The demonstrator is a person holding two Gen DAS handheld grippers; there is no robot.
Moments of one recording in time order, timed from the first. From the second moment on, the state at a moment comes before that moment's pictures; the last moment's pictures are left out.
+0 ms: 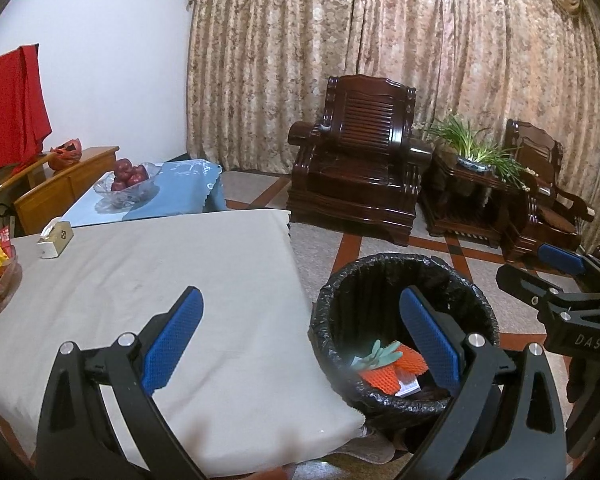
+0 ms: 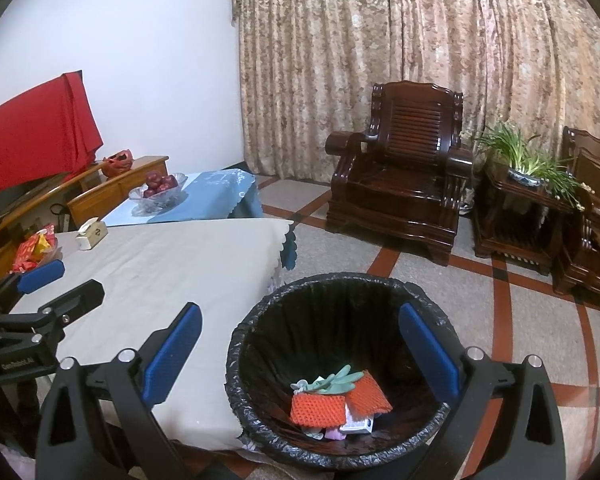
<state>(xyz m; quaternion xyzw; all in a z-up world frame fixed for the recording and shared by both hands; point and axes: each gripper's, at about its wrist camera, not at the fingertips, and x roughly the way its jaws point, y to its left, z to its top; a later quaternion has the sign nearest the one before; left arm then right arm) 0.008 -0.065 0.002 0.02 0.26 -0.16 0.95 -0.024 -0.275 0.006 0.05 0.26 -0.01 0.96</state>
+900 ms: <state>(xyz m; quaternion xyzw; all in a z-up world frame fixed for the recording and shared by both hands) 0.007 -0.063 0.003 0.02 0.26 -0.16 0.95 -0.024 -0.272 0.006 0.05 0.26 -0.01 0.96</state>
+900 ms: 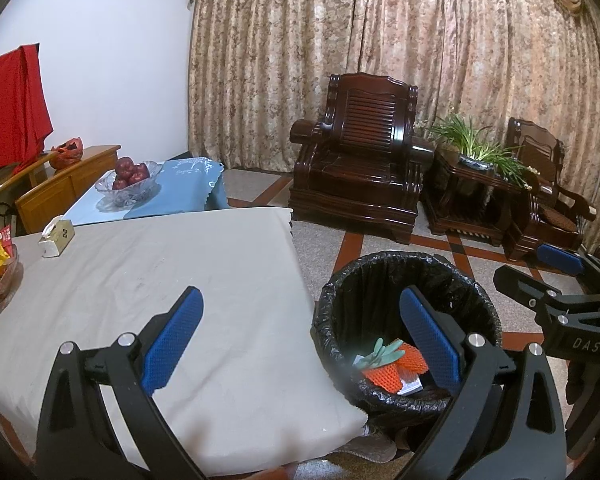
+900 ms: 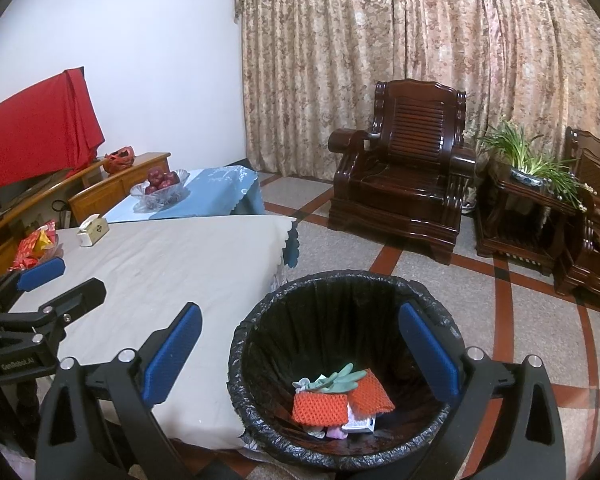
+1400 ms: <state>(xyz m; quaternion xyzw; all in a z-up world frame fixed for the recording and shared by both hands) 0.008 -0.062 0.004 0.02 0.26 -0.16 0.95 -0.023 -0.270 0.007 0.05 0.27 -0.01 0.96</state>
